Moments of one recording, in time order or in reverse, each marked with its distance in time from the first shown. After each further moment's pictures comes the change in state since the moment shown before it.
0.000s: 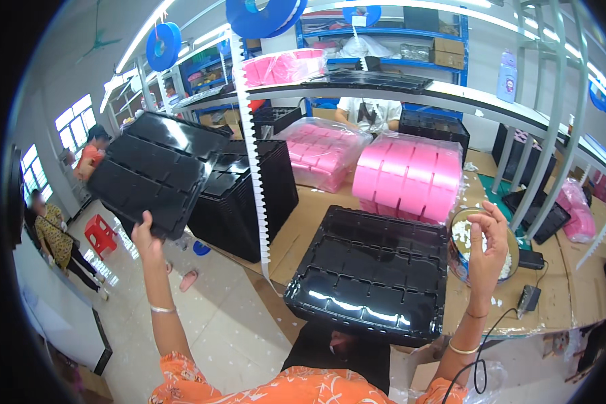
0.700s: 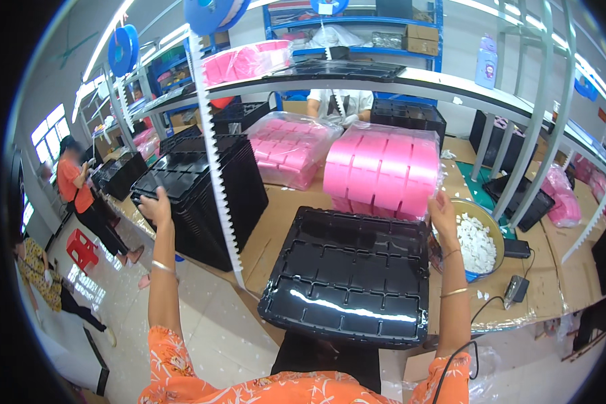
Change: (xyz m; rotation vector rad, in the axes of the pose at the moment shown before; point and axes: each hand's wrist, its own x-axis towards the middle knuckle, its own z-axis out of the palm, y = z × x) left_hand 0.028 -0.116 0.116 1.203 0.216 0.176; right_hand 0.040 0.215 0.074 0.281 -0.190 0.528
